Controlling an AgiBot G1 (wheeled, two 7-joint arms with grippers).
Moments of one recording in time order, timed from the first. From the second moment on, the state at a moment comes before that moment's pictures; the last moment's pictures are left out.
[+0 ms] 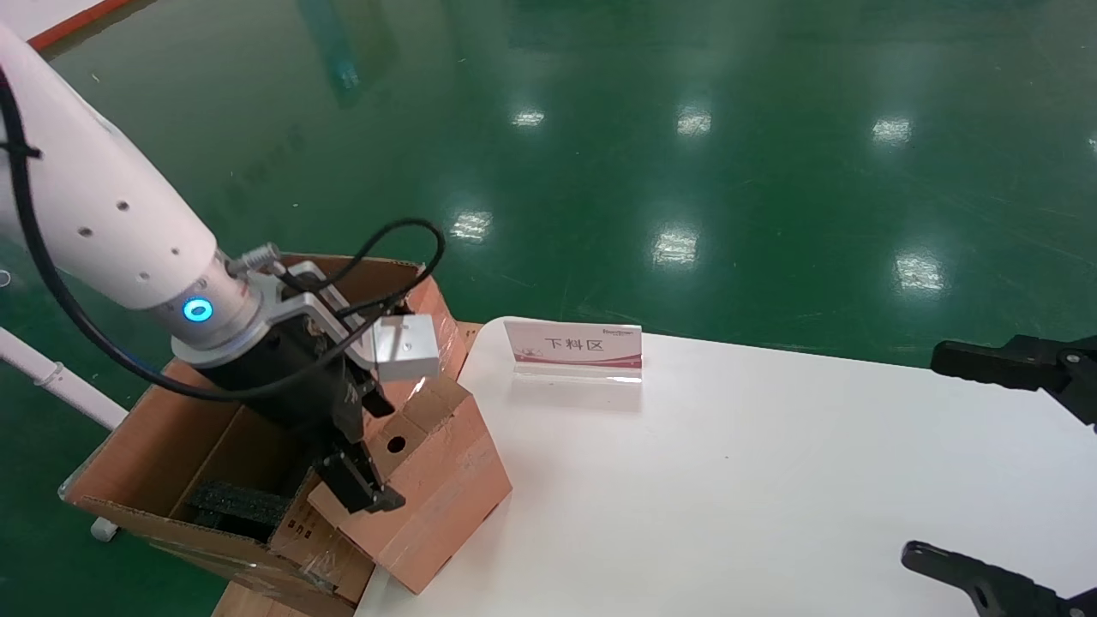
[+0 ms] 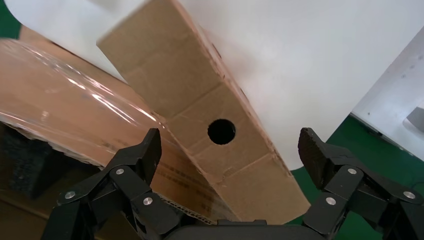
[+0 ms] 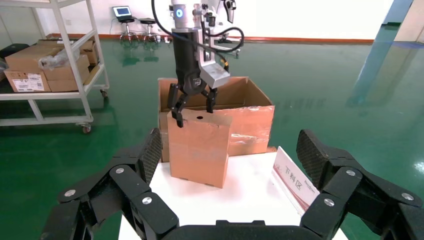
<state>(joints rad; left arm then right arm) -2.15 0.67 1.62 -1.36 1.44 1.52 -1.01 1.08 -0.61 -0.29 1.28 -0.73 -1.49 0.18</state>
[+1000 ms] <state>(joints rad) -2.13 0.67 1.64 -1.36 1.43 1.50 -1.01 1.08 -0.61 -0.29 1.28 -0.73 -1.49 0.18</state>
